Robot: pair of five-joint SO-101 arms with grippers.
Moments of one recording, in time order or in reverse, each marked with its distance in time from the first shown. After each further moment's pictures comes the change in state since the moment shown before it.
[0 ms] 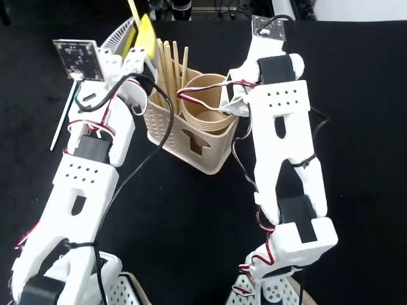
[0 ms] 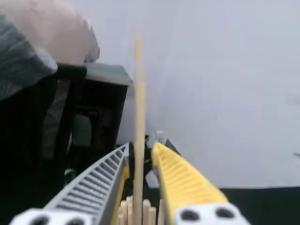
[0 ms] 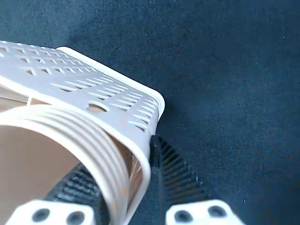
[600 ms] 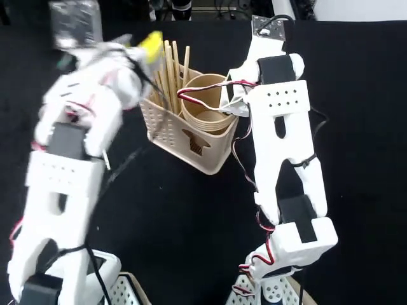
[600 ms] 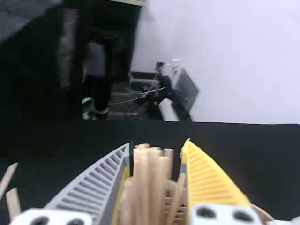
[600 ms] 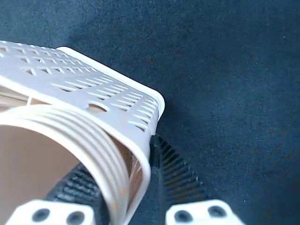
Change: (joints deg) left arm -3.2 1.1 -28.4 48.3 0.0; right arm 0.0 0.1 0.0 0.0 0.0
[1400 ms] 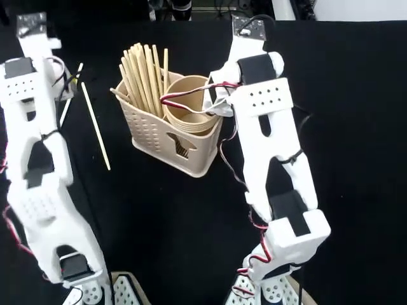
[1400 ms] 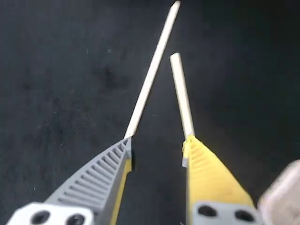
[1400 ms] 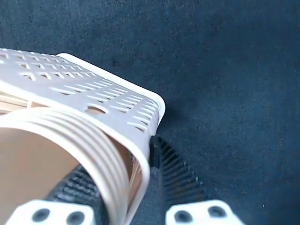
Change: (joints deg) left arm -28.2 64.4 -43.3 26.8 -19.2; right arm -5.4 4.4 -3.3 0.1 -3.2
